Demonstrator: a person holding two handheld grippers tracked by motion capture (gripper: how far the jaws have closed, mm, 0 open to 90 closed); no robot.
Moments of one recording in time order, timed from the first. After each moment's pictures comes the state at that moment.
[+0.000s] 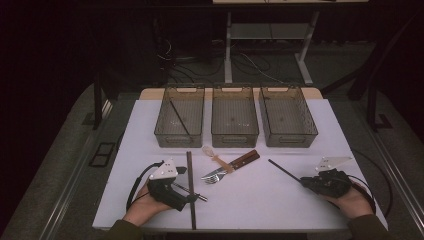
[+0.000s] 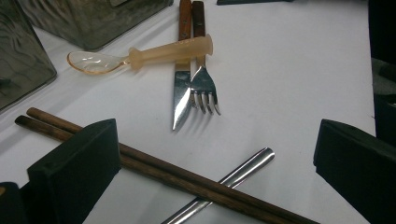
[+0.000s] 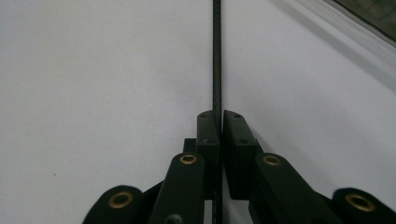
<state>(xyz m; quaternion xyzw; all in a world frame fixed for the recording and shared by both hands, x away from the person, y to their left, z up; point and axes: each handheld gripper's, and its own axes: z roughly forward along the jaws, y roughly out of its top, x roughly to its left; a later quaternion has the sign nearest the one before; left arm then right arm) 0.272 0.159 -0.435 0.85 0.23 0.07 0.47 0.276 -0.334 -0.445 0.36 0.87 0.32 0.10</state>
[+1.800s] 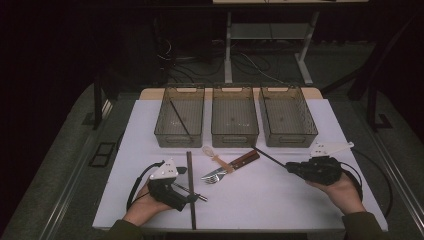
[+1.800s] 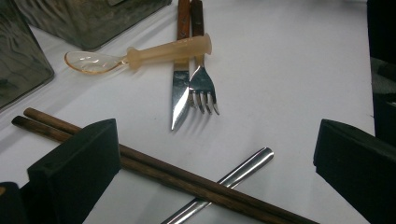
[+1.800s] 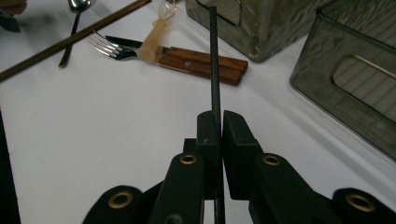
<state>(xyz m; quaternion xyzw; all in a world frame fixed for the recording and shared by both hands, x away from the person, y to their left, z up) 0.272 0.157 -0.436 0.85 0.23 0.07 0.47 0.289 -0.299 -0.398 0.33 0.84 0.42 0.09</state>
